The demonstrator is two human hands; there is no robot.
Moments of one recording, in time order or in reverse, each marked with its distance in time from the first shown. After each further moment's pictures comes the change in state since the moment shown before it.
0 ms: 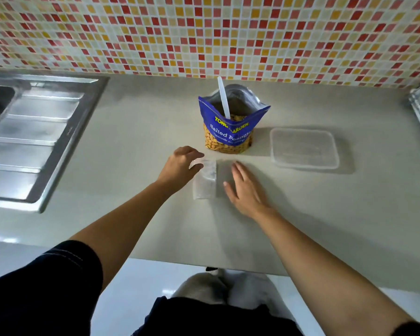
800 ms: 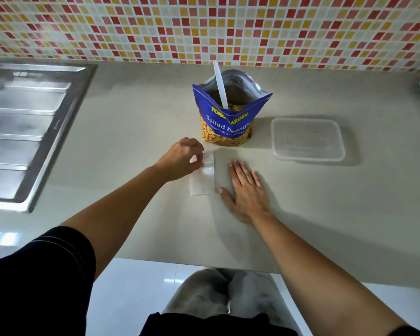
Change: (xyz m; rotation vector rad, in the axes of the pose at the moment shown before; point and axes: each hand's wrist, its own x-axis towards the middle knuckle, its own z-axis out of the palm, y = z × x) left_hand 0.026 -0.011 0.005 0.070 -0.225 0.198; right_hand -0.012 0.014 0.024 -0.277 -0.034 0.055
